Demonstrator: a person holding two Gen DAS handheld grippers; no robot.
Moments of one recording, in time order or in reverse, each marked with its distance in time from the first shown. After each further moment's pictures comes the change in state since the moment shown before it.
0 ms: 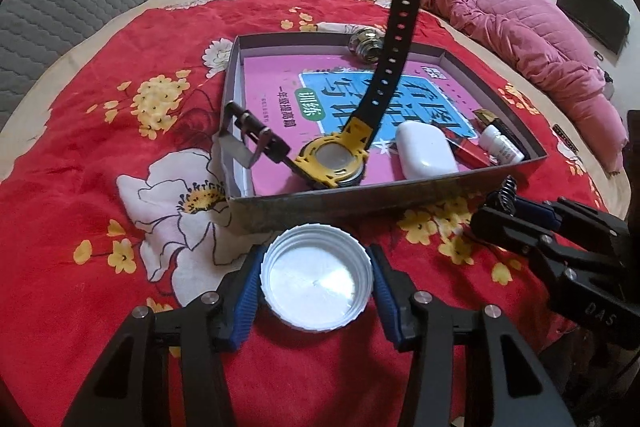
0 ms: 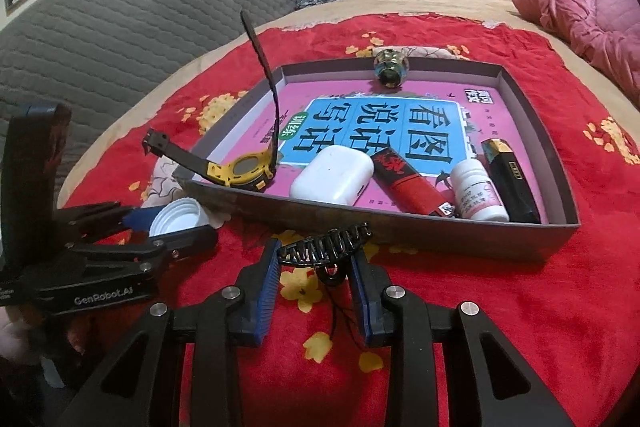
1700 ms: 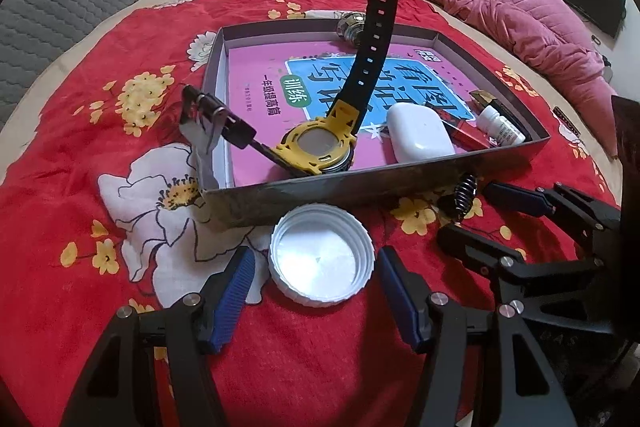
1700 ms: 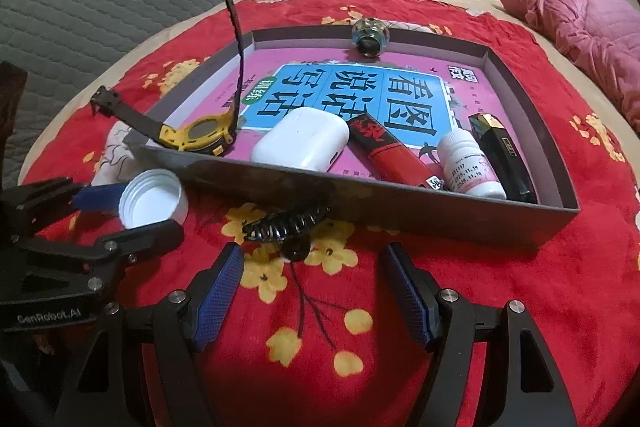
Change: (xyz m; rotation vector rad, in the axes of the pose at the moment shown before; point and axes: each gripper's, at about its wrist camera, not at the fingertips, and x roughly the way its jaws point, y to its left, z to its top) left arm 0.011 -0.011 -0.002 0.039 0.032 0.011; right arm 0.032 -0.001 -0.004 -0.036 0.082 -0.143
